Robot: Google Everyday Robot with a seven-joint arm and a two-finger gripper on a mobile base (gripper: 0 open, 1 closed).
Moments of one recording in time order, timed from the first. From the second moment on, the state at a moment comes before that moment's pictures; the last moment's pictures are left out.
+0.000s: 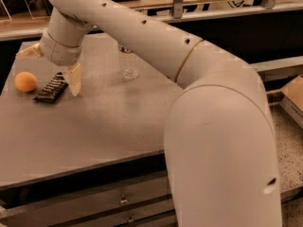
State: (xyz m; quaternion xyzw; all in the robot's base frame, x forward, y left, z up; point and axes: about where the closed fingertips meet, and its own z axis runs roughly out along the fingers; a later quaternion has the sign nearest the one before) arm 0.605 0.274 0.858 -0.95 0.11 0.04 0.28
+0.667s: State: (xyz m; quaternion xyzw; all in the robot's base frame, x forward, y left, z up) arm 0.606 0.253 0.892 -0.95 0.16 0.03 0.28
